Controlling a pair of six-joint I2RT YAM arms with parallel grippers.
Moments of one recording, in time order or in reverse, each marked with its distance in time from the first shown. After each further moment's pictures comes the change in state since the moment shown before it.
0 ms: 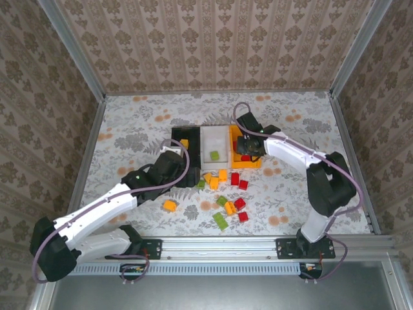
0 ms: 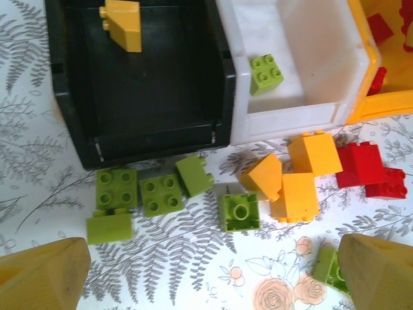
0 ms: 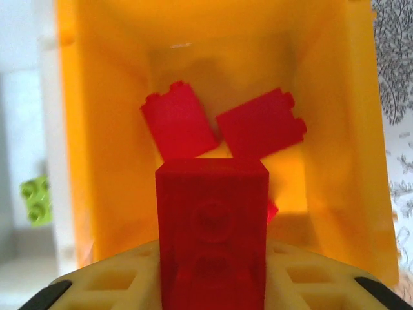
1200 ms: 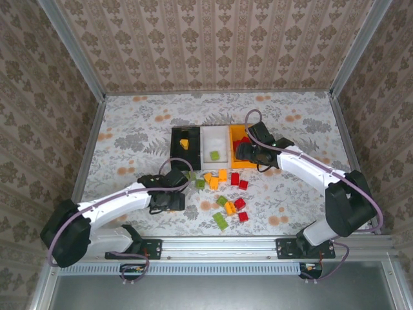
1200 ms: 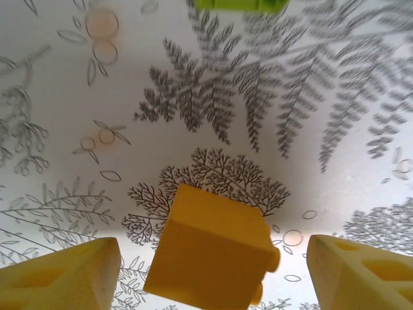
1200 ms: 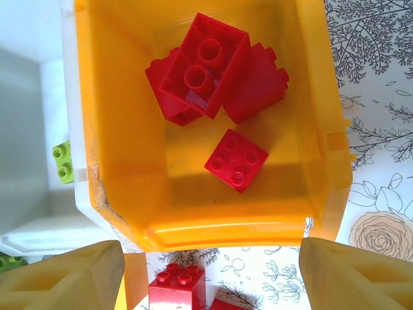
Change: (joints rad) left arm -0.010 0.183 -0.152 -0.240 0.073 -0.179; right arm 0.006 -0.245 -0.235 0.097 -0.050 0.070
